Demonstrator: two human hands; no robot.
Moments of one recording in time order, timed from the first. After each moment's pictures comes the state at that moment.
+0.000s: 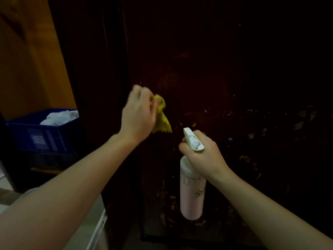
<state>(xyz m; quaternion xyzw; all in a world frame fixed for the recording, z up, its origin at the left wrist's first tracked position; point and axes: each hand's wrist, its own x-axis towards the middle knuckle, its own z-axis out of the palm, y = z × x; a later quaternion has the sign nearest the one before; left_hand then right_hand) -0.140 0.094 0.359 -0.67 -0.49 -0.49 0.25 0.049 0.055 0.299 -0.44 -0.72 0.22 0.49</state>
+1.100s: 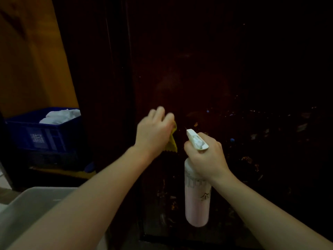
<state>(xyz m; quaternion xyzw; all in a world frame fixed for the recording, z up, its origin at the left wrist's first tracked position) -0.117 0.099 0.318 -0.71 -0.50 -0.35 0.35 0.045 0.060 0.294 -0.45 -0.70 0.17 0.53</state>
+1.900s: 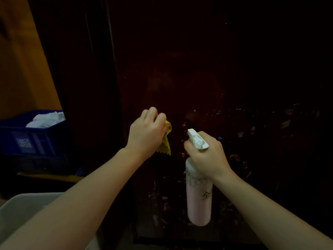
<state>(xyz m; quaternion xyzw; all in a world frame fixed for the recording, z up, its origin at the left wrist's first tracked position) -0.106 0.106 0.315 -0.72 -0.46 -0.37 0.36 0.077 0.065 0.291 -0.47 -0.70 0.16 0.52</state>
